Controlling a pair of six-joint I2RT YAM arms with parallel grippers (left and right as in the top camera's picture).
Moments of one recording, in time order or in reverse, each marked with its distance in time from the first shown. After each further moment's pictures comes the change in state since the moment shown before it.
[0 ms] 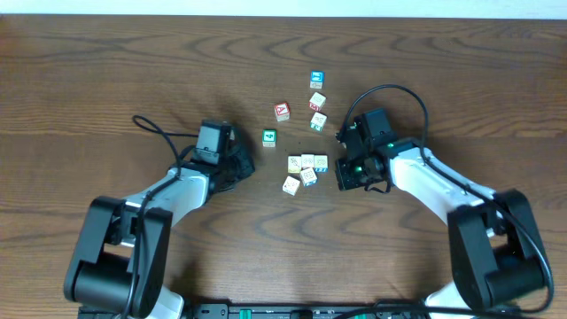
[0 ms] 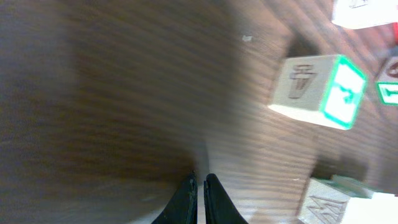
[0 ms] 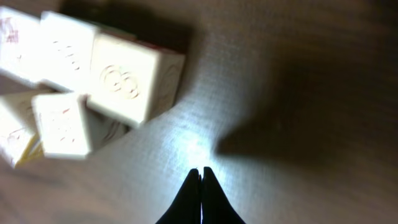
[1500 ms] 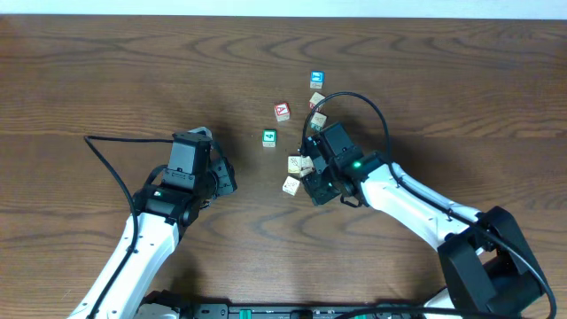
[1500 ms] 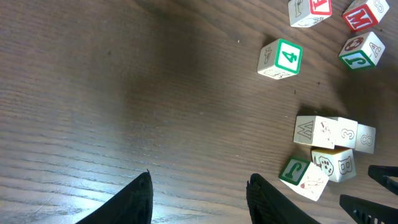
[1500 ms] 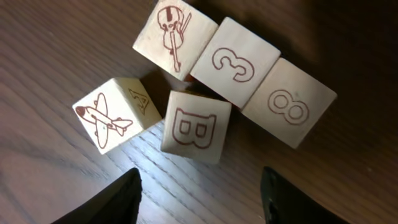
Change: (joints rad) left arm -0.011 -0.506 -0.017 -0.427 -0.190 0.172; right arm 0.248 -0.039 0.011 0.043 0.175 -0.063
